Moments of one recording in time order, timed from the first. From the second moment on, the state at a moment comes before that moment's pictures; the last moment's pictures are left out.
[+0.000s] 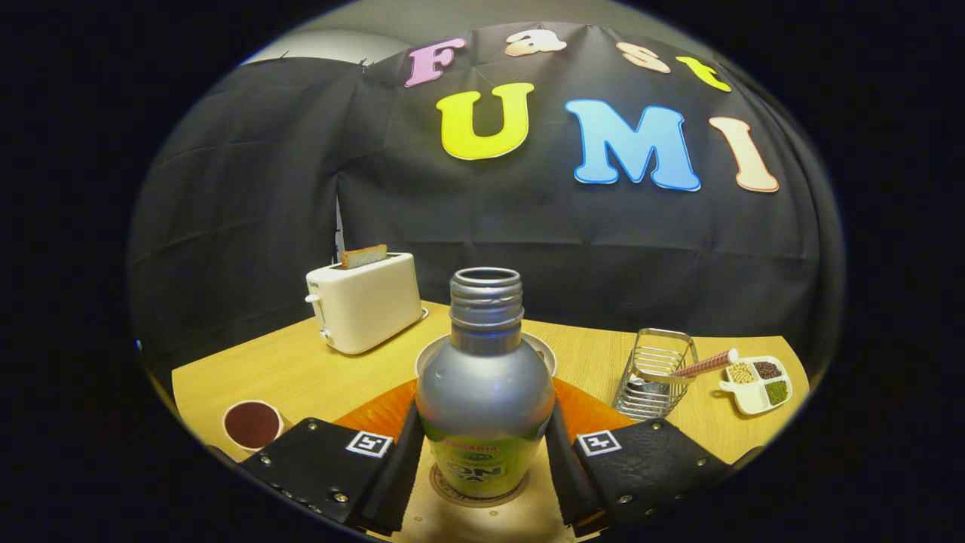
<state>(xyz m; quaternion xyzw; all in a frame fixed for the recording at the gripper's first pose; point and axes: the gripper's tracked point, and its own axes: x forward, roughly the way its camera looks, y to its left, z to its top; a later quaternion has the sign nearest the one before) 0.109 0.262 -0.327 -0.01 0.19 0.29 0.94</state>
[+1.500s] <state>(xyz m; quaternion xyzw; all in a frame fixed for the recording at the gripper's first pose) 0.033 0.011 0.015 -0.04 0.02 0.04 1.00</state>
